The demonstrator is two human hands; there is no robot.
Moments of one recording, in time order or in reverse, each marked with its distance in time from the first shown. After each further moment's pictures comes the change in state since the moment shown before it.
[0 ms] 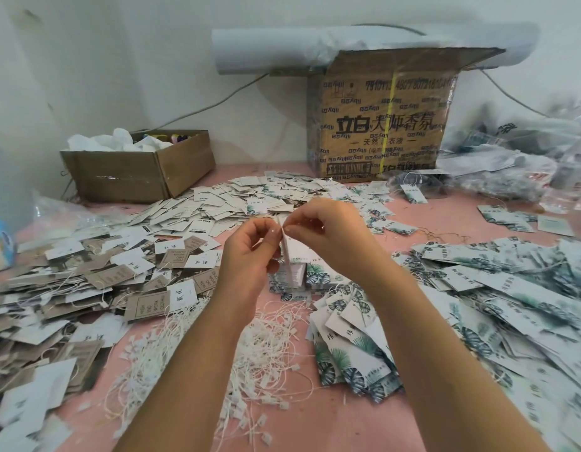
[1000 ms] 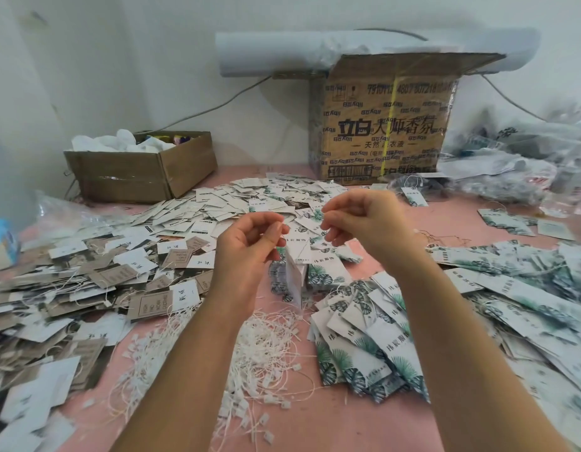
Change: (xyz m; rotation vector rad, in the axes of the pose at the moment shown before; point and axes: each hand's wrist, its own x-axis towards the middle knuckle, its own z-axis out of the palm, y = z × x) left_hand 0.000 0.009 -0.004 -0.079 0.031 0.035; right_hand -0.005 0.024 -0.024 0.549 0.103 0.268
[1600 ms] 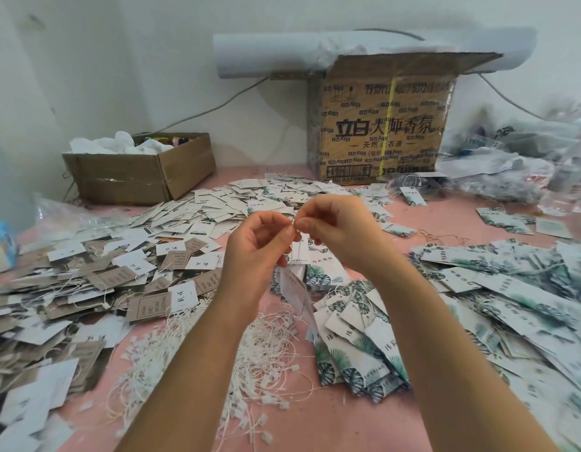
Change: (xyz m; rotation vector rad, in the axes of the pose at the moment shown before) left_hand -0.005 0.003 0.008 0.065 -0.097 0.043; right_hand -0.005 -0.015 0.024 -0.258 -0.103 -0.156
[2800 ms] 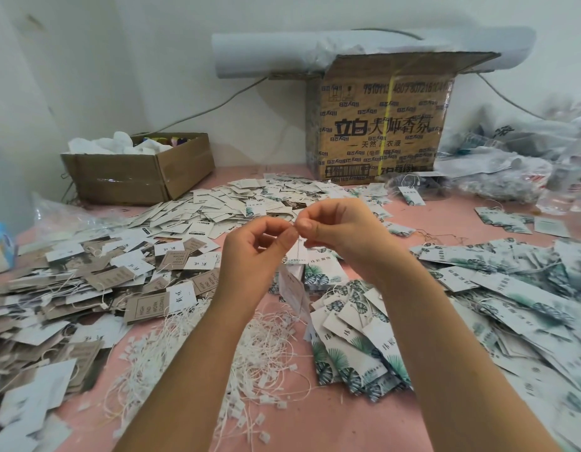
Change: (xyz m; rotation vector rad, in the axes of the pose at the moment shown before) left_hand 0.000 -0.001 -0.001 0.237 0.023 0.108; right_hand -0.003 0.004 -0.004 0.484 -0.094 0.198
